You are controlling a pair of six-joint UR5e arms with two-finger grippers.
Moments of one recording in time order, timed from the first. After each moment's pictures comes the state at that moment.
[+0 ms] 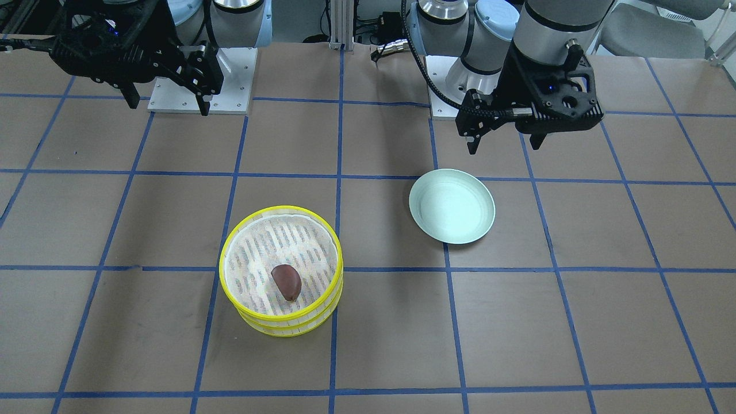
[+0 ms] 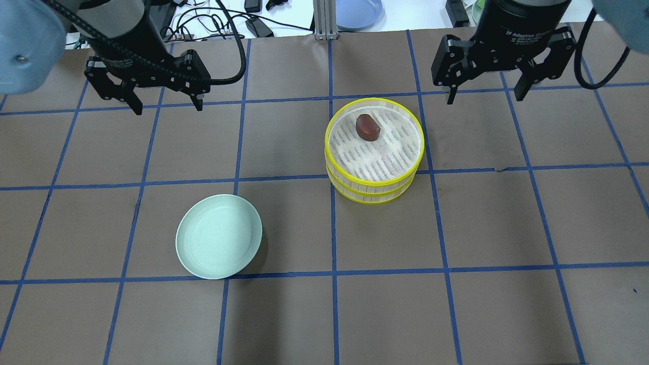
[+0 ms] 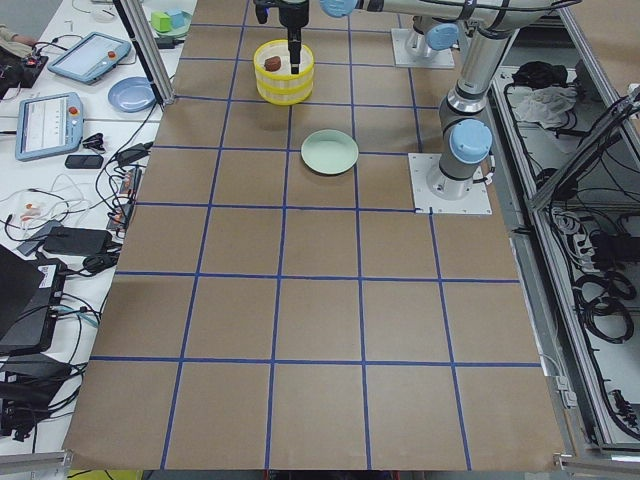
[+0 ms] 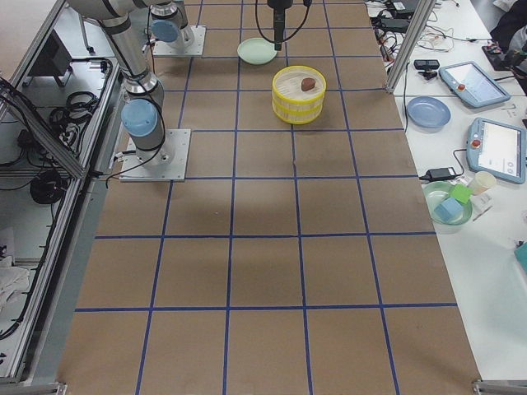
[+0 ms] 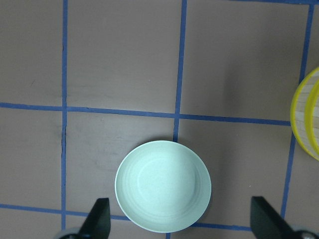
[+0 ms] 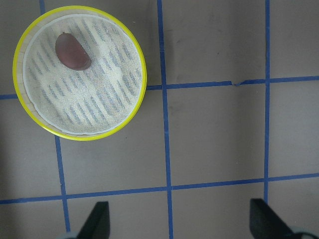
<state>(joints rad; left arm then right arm) -1.61 -1.59 -1.48 -1.63 1.64 -0.12 1.65 -1.57 1.41 -1.41 -1.64 0.13</state>
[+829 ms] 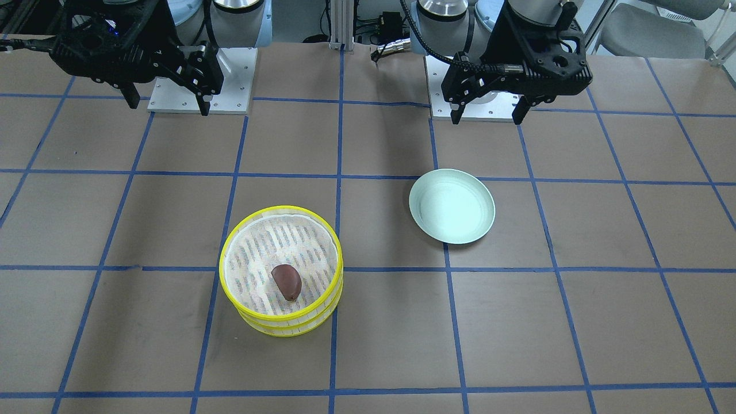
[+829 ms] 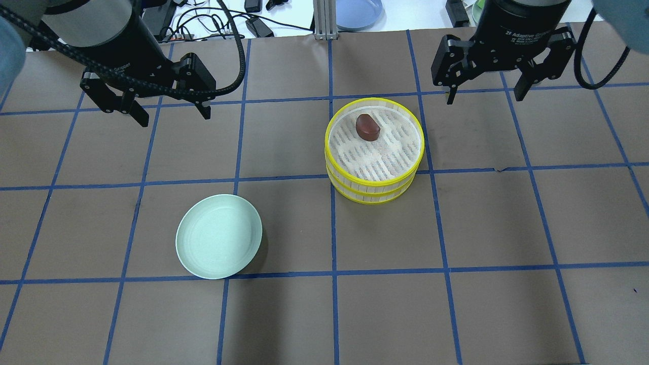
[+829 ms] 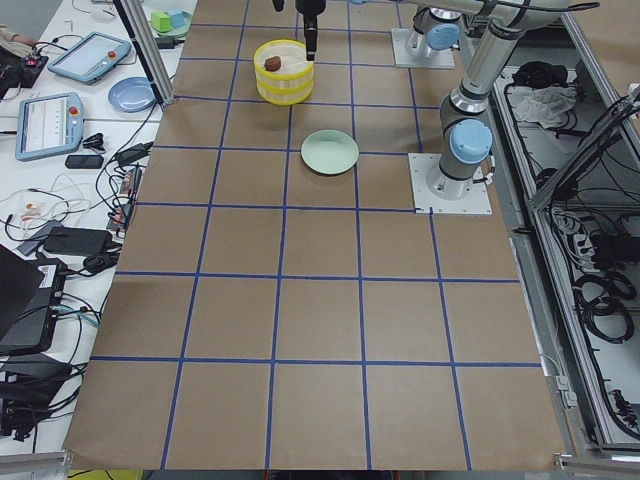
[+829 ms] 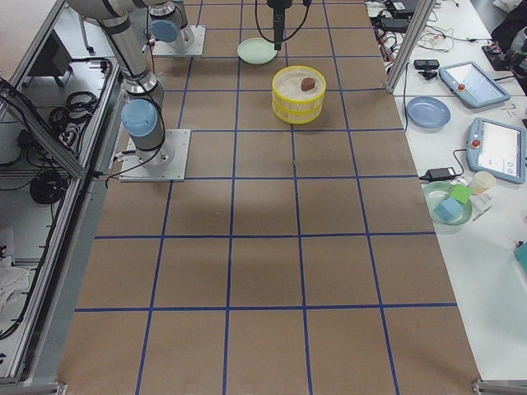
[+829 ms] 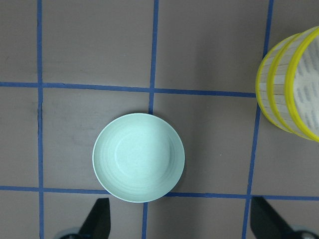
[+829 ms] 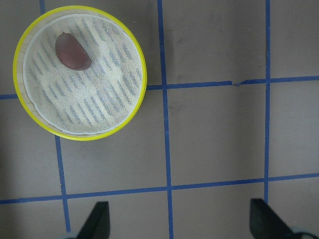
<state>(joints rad) -1.62 -1.52 -1.50 -1.67 1.55 -0.11 1.65 -1.57 1.41 -1.41 -1.64 0.13</state>
